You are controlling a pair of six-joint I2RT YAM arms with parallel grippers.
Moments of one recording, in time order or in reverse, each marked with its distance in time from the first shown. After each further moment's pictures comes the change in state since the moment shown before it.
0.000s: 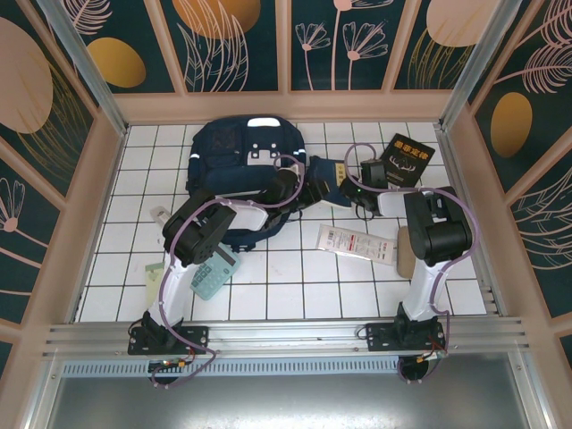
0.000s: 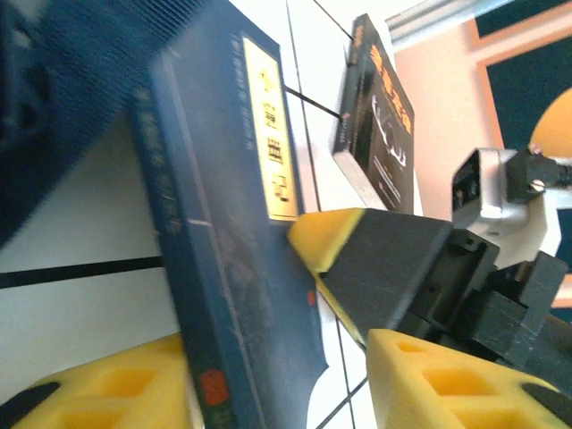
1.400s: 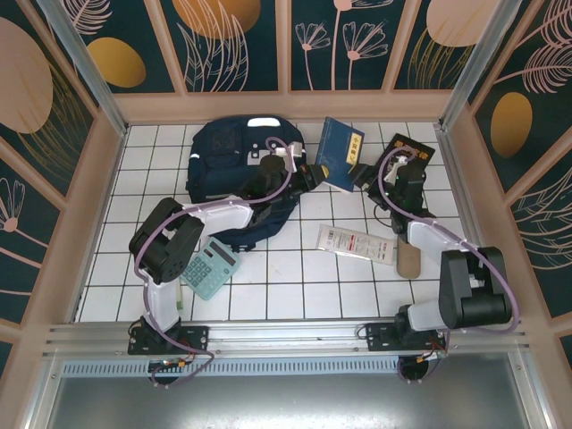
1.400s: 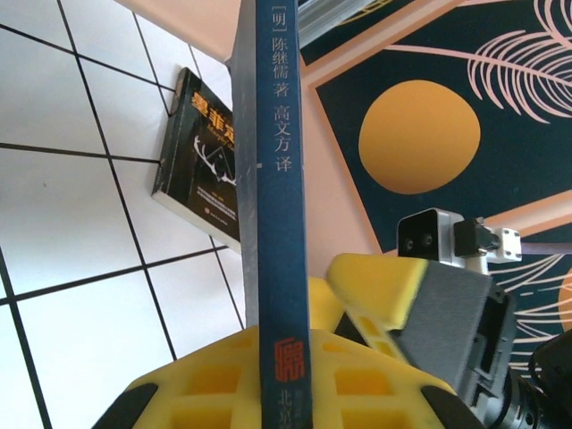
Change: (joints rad) left arm 0.010 -0.277 -0.082 0.022 0.097 0.047; right arm -0.122 -0.521 -0.301 0.177 -0.258 0.134
